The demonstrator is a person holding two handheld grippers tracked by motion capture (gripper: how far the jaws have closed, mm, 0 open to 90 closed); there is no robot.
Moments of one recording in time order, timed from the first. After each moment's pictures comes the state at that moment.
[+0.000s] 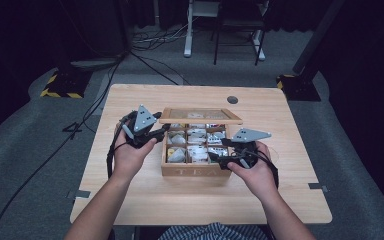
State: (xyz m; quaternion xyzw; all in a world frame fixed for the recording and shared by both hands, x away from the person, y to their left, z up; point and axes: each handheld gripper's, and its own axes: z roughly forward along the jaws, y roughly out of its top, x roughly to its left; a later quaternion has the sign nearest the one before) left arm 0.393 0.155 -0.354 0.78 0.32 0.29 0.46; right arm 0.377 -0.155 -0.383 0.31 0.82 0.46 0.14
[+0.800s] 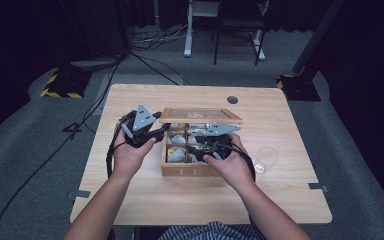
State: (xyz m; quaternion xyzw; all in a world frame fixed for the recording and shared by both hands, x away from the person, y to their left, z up) left arm 0.395 0.157 -0.355 0.78 0.32 0.28 0.46; right arm 0.398 -0.092 -0.393 0.30 0.83 0.46 0.13
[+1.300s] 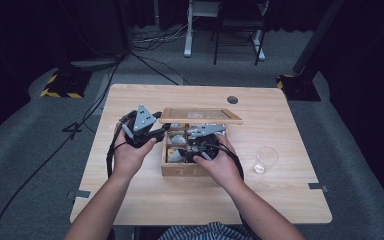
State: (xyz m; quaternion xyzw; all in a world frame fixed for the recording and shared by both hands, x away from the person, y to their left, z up) left arm 0.395 0.156 -0.354 0.78 0.32 0.28 0.46; right arm 0.408 -0.065 -0.411 0.30 0.85 0.42 0.10
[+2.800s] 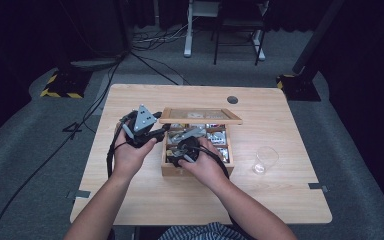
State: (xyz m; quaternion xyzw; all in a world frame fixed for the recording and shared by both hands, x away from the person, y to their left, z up) left arm 0.395 0.156 -0.354 0.78 0.32 0.29 0.46; right arm 0.416 -0.024 -0.440 0.30 0.88 0.36 0.09
